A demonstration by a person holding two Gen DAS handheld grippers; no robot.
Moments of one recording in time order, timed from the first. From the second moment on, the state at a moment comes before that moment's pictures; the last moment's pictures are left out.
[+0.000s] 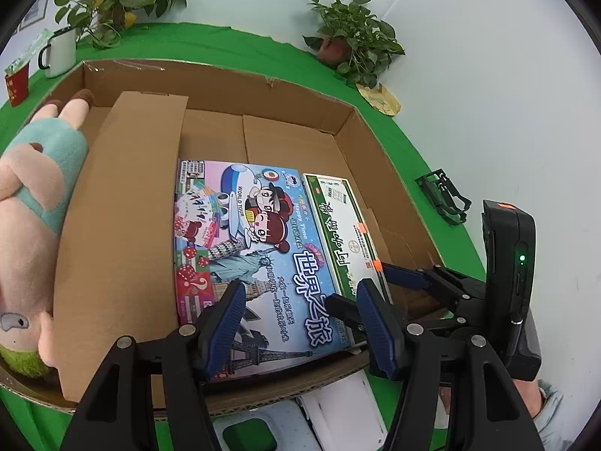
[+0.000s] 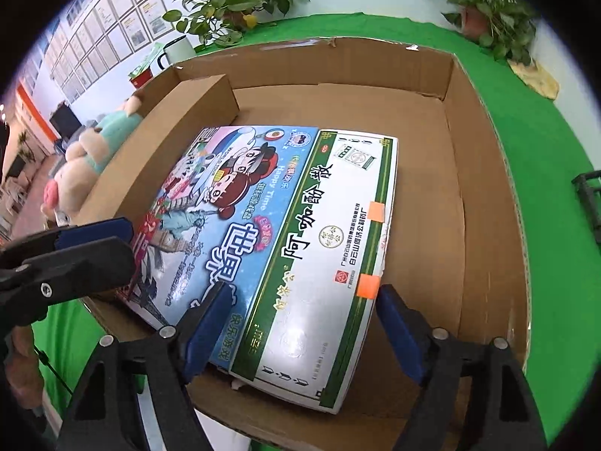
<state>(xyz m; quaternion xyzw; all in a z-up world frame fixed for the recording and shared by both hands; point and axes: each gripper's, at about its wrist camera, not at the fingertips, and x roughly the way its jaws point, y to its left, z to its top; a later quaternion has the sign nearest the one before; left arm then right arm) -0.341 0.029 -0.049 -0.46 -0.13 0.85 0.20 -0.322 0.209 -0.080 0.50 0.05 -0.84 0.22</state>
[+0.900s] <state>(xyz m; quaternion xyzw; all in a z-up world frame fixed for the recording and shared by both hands) -0.170 0.043 0.014 -0.25 0.00 0.97 0.02 -0.169 0.267 -0.005 0.29 0.05 -0.94 0.16</state>
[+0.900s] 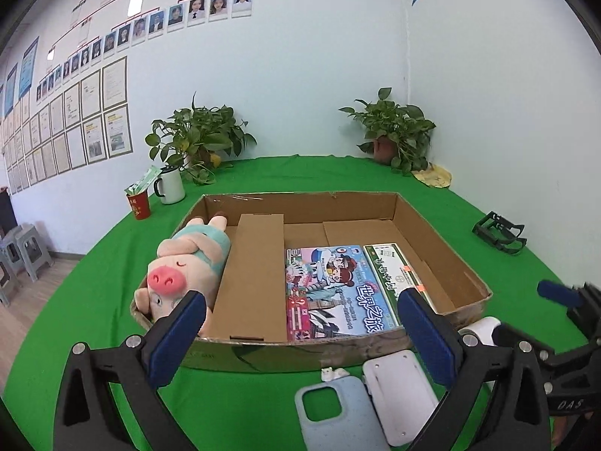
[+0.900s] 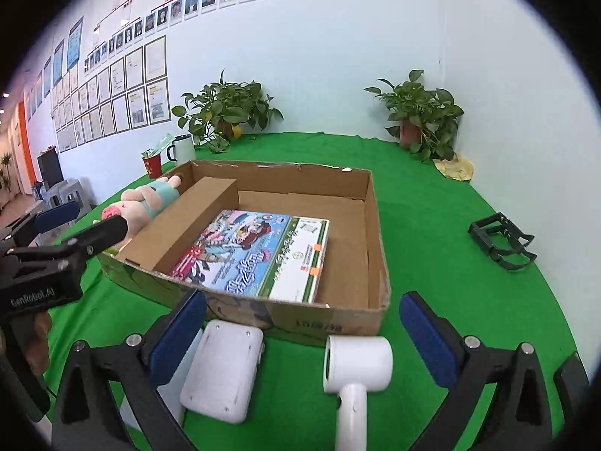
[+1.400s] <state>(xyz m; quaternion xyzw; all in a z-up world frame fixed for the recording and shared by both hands) -0.129 0.069 0.008 -0.24 0.01 0.97 -0.01 -0.124 0.284 -0.029 0.29 0.04 -0.94 0.16</state>
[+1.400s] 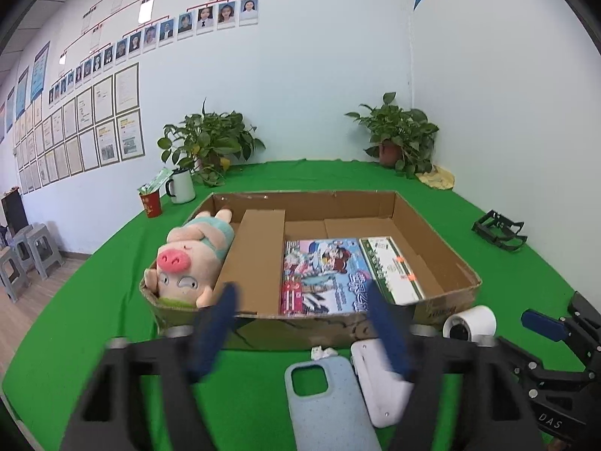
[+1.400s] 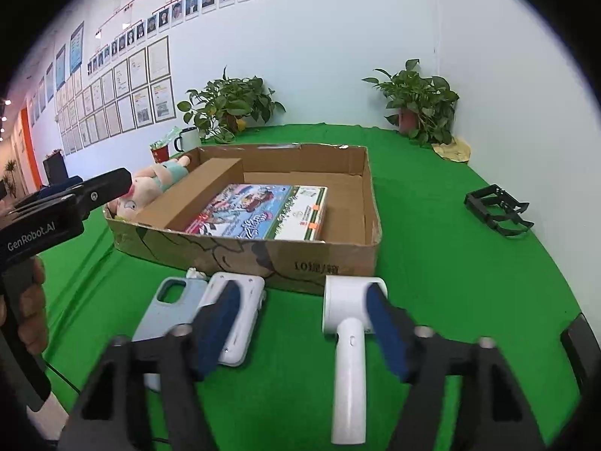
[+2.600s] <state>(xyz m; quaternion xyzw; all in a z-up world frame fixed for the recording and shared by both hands) -0.143 0.125 -0.069 -0.42 -0.11 0.85 0.29 -0.092 0.319 -0.100 0.44 0.00 -0.88 0.16</state>
